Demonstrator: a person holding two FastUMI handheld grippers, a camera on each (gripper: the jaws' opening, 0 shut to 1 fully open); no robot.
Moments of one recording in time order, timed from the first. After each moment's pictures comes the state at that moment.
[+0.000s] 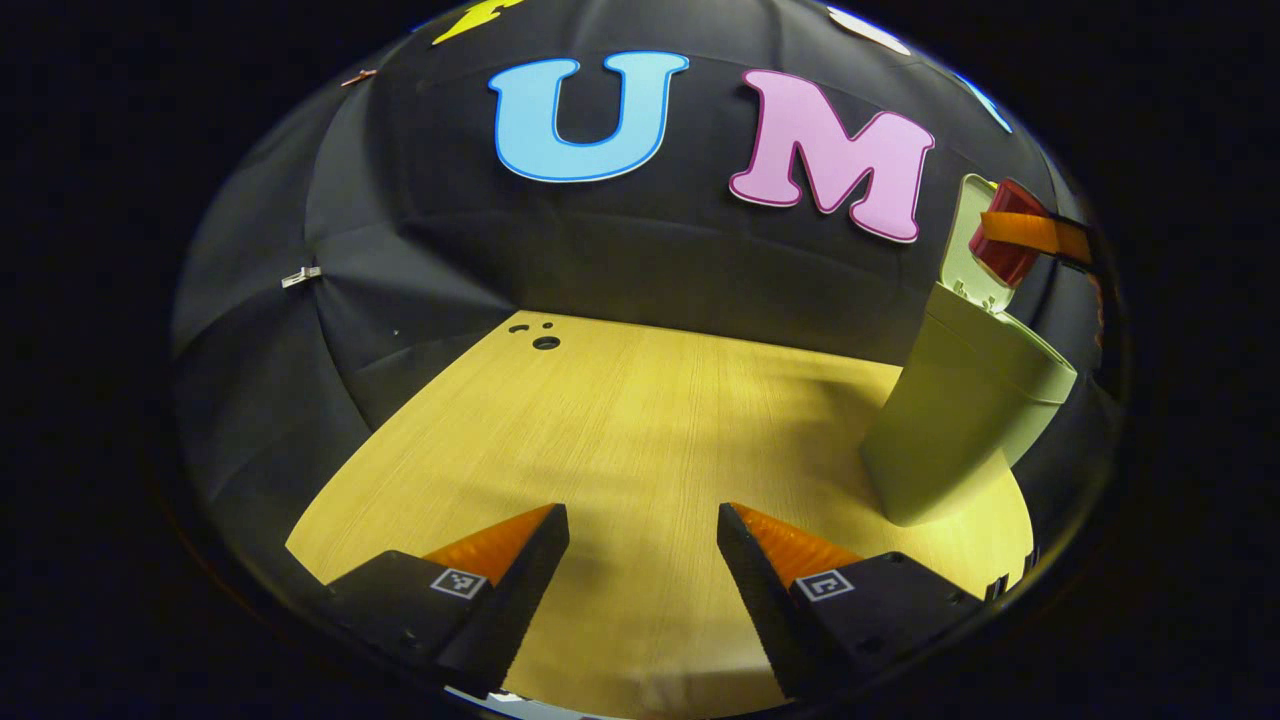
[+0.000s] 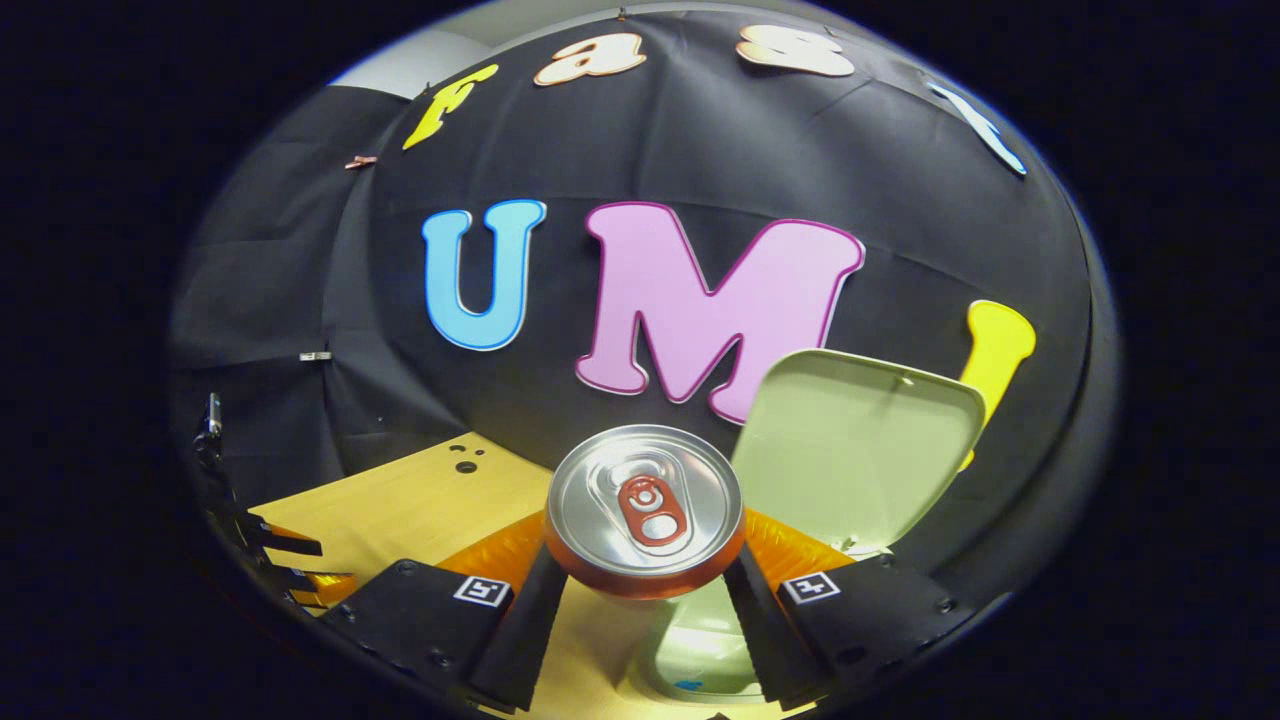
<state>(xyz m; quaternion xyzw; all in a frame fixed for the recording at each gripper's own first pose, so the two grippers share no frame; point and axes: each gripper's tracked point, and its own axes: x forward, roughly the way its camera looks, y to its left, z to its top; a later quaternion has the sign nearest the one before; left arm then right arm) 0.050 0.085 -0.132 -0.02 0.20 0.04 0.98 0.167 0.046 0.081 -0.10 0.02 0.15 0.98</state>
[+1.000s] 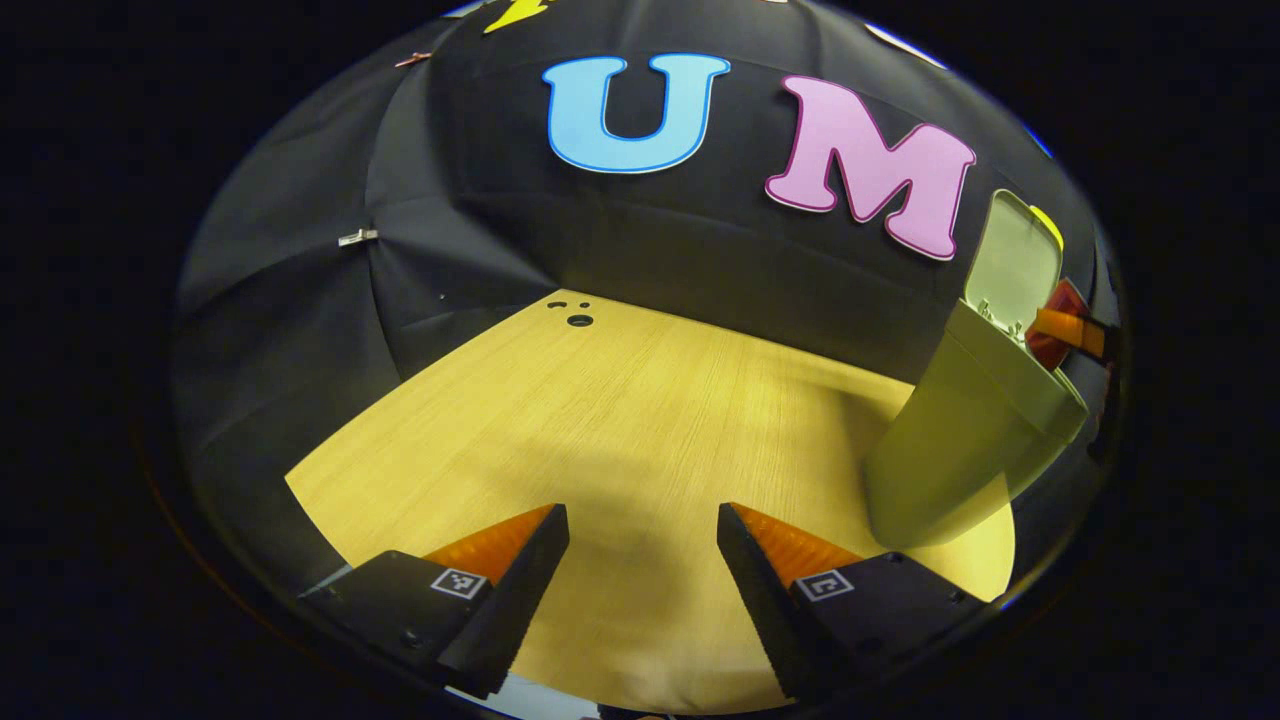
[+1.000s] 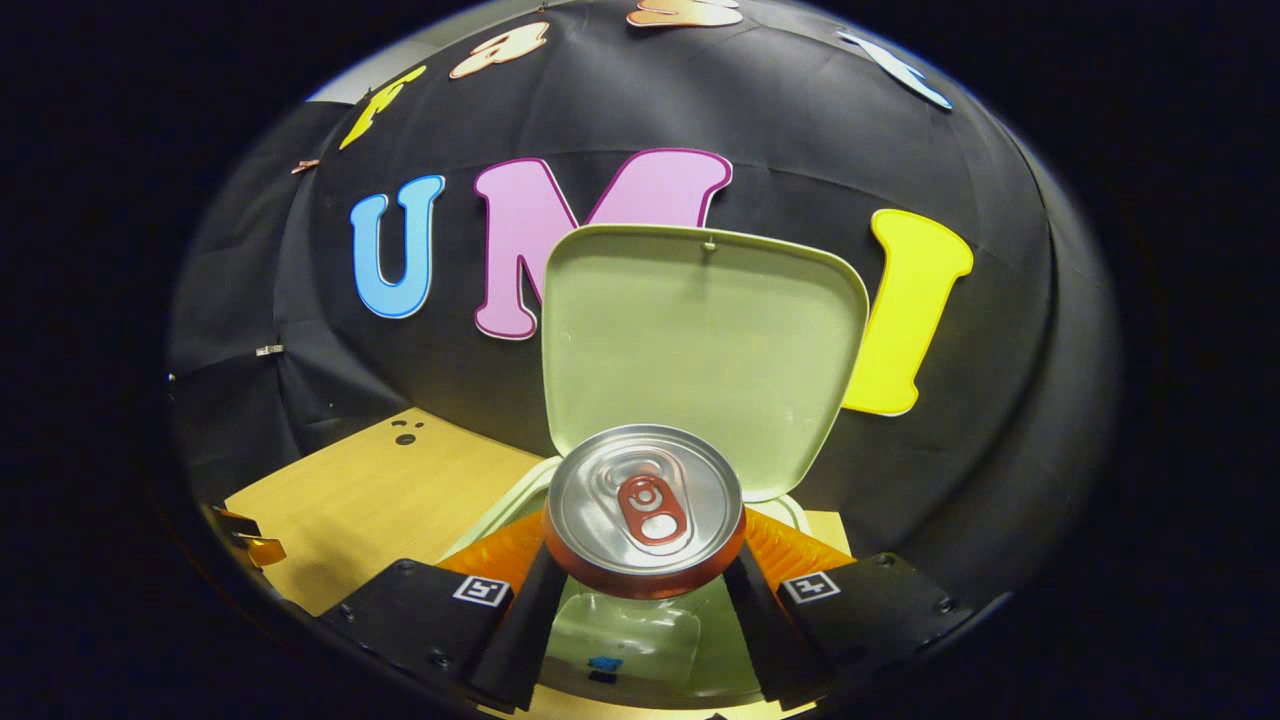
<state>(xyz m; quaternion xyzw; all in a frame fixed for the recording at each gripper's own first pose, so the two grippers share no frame) 0.026 0.049 -0.135 -0.09 0.20 0.12 0.97 0.188 -0.072 0.025 -0.08 0.07 0.10 0.99</state>
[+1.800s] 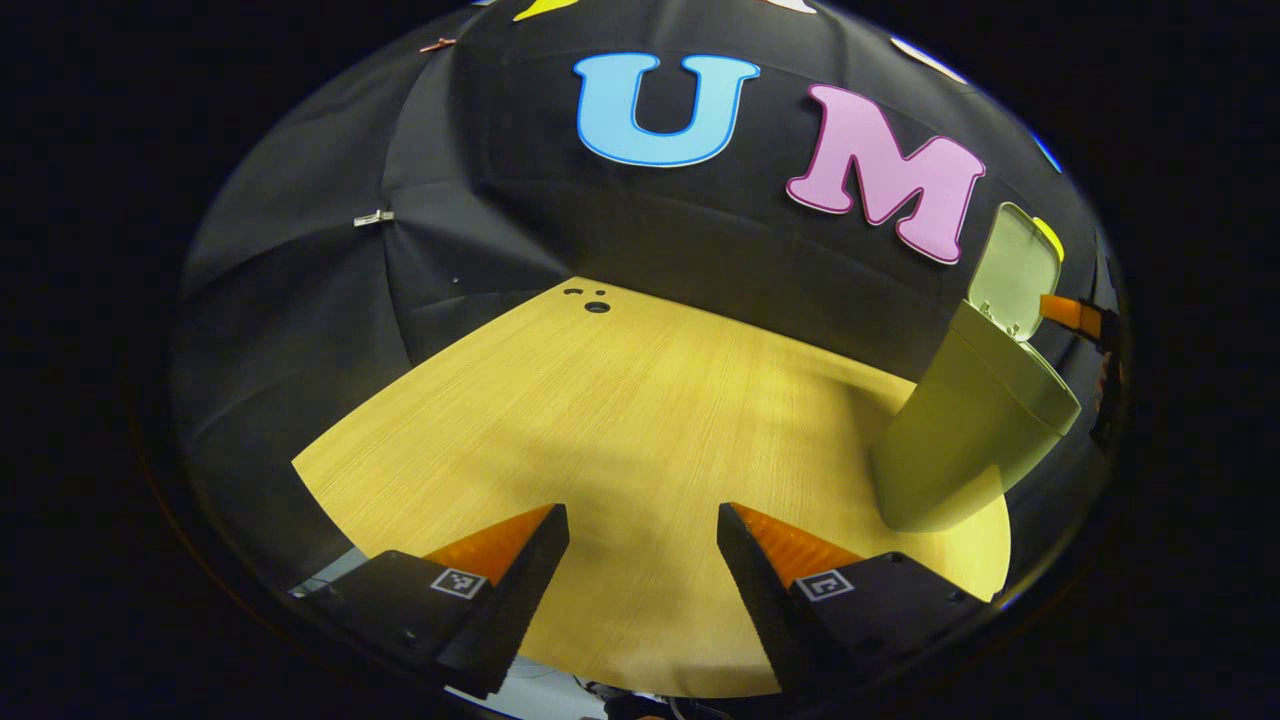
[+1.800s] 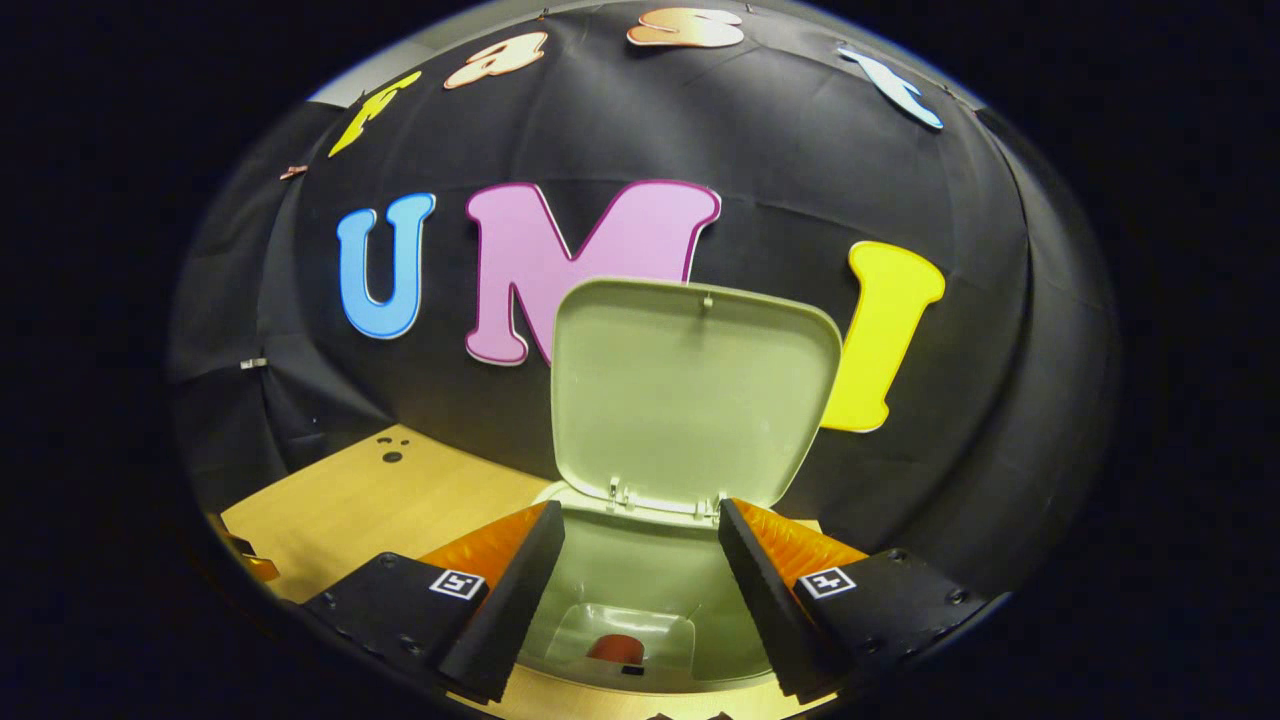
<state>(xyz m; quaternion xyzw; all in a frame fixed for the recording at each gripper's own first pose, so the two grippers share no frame) -0.006 0.090 -0.150 -0.11 0.20 0.12 0.96 0.164 -0.062 0.074 -0.07 0.03 0.06 1.00</state>
